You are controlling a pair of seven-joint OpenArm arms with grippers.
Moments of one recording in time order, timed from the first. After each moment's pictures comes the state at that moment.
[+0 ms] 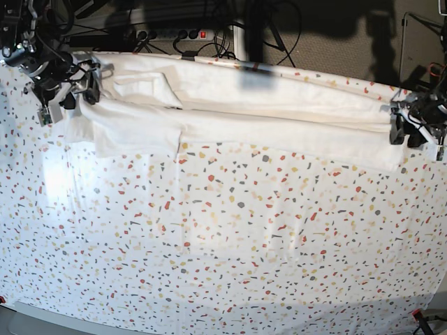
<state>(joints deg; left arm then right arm) 10.0 -34.2 -8.2 74.0 -36.4 -25.9 24.5 -28.2 25.6 23.6 100.4 29.1 27.2 -37.8</state>
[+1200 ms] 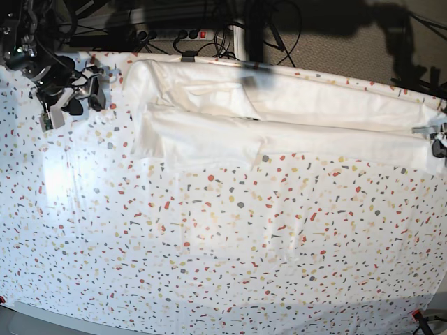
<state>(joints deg) 2.1 -43.3 -8.3 71.5 -46.9 -22.5 43.2 -27.0 25.6 22.0 100.4 33.4 27.2 -37.6</state>
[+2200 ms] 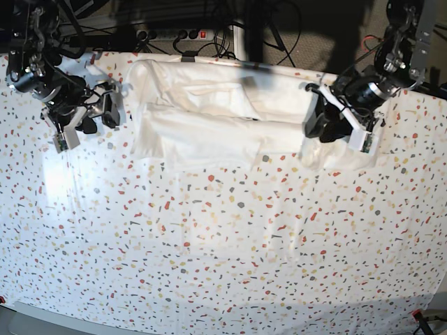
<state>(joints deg) 17.5 -24.9 7.9 102.6 -38.3 -15.6 27.1 -19.8 25.7 16.9 100.4 33.4 27.0 -41.7</state>
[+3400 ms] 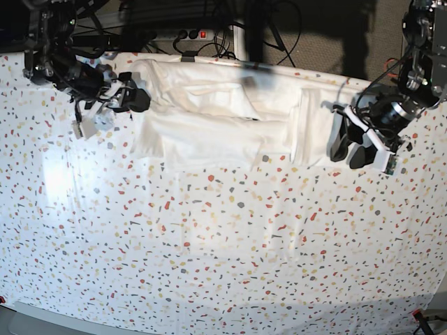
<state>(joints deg) 14.0 -24.8 -1.5 102.6 -32.3 -22.0 29.4 -16.8 18.5 16.9 91.0 50.7 34.0 -56.7</state>
